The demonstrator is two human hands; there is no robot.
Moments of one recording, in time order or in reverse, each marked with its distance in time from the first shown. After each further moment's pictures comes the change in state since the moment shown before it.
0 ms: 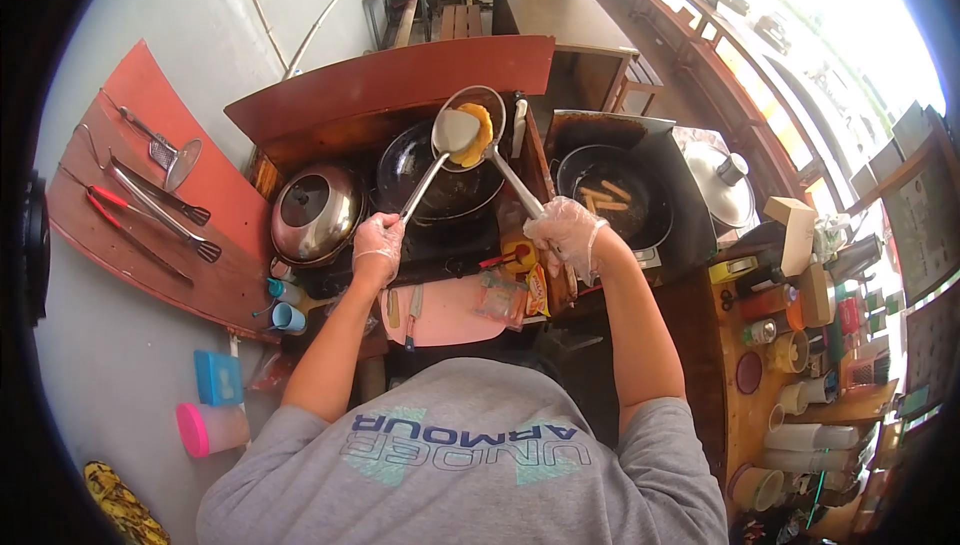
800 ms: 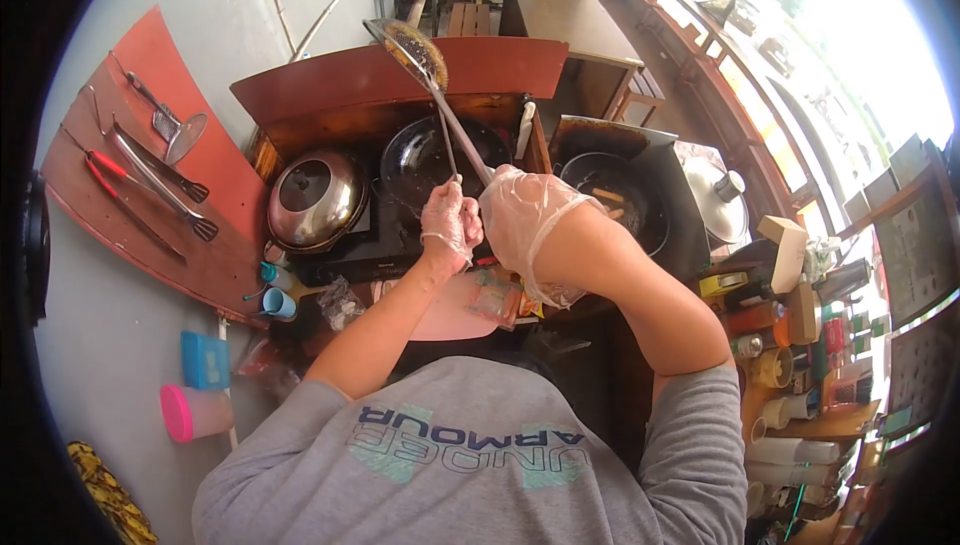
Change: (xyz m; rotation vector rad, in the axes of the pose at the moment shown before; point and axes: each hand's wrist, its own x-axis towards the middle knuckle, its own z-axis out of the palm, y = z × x) left_hand -0.013 0.073 0.084 -1.439 -0.252 -0.377; right_hand -0.056 -0.128 0.061 -1.781 -0.115 -0.607
